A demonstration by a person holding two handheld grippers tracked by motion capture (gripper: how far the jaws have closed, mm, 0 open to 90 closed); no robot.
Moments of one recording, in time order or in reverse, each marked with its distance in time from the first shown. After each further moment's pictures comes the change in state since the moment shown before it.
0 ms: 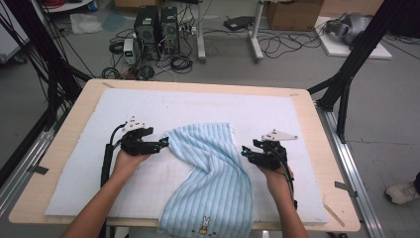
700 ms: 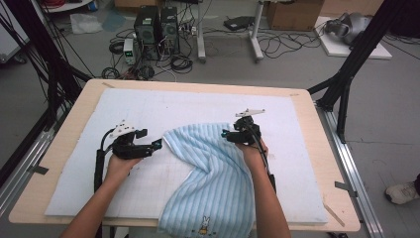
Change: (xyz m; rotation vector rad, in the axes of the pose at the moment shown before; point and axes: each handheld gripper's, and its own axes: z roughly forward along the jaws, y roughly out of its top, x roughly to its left) left arm 0.010 -0.010 -0.018 -0.077 -0.012 -0.033; right arm 0.000 0.048 0.091 0.112 0.017 -0.001
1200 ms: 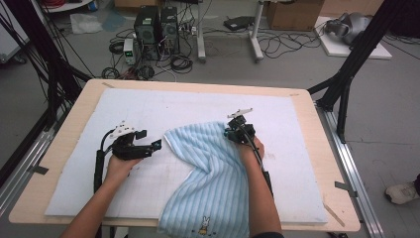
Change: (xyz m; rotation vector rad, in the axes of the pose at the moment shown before) left arm 0.001 -0.003 0.001 0.014 0.005 -0.011; right arm 0.003 0.003 0.026 0.119 -0.085 -0.093
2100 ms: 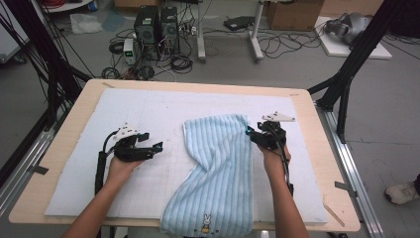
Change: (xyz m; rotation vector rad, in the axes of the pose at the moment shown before) left arm -0.004 -0.005 0.003 0.031 0.000 0.022; right arm -0.034 -0.040 -0.085 -0.247 -0.100 0.152
